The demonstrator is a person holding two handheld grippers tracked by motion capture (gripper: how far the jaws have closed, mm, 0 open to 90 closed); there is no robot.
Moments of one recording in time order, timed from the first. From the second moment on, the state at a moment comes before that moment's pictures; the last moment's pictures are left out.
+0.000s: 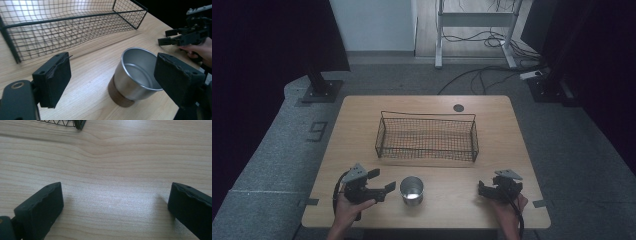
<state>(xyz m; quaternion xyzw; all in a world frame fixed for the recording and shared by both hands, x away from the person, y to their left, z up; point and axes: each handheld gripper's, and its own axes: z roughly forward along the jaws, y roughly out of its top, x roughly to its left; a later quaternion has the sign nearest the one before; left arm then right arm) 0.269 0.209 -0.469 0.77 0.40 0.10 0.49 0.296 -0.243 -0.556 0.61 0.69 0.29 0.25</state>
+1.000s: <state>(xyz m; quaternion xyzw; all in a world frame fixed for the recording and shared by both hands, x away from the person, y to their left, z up) 0.265 0.161 -0.486 0.81 0.36 0.09 0.45 0.296 -0.243 -0.556 0.61 0.69 0.29 0.25</state>
